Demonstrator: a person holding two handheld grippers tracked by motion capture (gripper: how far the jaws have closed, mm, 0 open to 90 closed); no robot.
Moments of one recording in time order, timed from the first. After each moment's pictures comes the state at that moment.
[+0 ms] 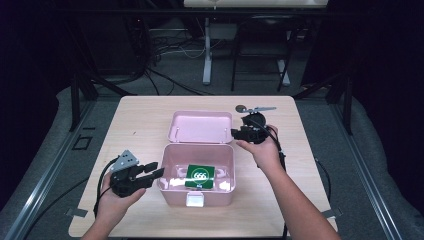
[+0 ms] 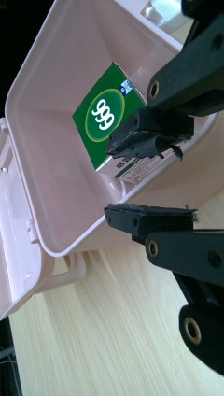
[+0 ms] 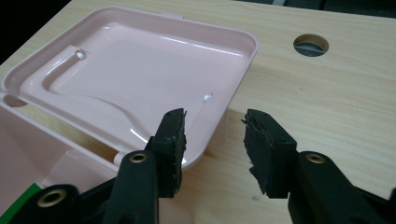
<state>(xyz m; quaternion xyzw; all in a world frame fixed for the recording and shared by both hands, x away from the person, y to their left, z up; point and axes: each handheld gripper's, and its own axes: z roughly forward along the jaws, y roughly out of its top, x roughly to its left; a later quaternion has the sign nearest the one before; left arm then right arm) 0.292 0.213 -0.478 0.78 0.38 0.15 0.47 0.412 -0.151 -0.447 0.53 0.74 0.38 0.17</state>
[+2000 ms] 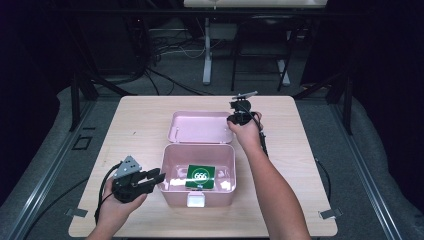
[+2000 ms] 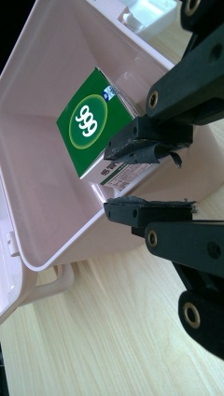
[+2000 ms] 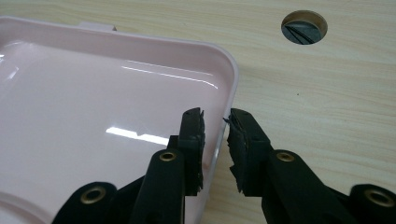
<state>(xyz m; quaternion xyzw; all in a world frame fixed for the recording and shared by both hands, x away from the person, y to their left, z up) 0.281 0.209 -0.486 0.79 0.38 0.15 0.45 0.497 -0.123 -0.474 0.61 0.72 0.30 0.14</state>
